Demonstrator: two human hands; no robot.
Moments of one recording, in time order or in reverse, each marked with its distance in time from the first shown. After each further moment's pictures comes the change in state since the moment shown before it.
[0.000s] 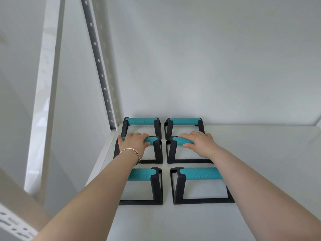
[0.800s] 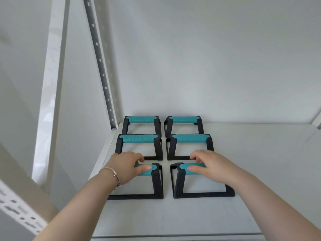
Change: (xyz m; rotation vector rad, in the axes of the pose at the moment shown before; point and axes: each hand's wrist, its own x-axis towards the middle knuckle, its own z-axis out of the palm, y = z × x) left_hand -0.093 -0.029 -0.025 -0.055 -0.222 0.243; right_hand -0.110 -0.028 -0.014 0.126 -0.097 -0.017
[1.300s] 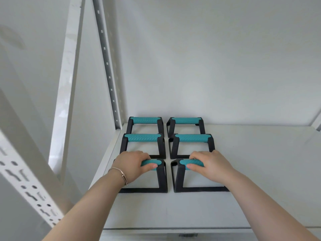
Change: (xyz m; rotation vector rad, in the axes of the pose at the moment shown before) left_hand 0.000 -0.002 0.016 0.113 0.191 0.099; right_hand -0.003 -0.014 0.013 -0.158 0.144 -0.037
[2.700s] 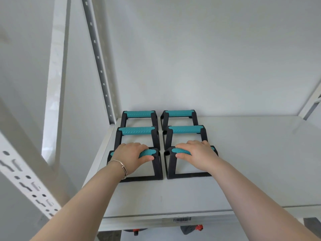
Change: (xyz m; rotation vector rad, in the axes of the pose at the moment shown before) left_hand 0.006 0.009 0.009 0.059 0.020 0.012; right_hand 0.008 -0.010 0.013 0.002 -0.033 0.027
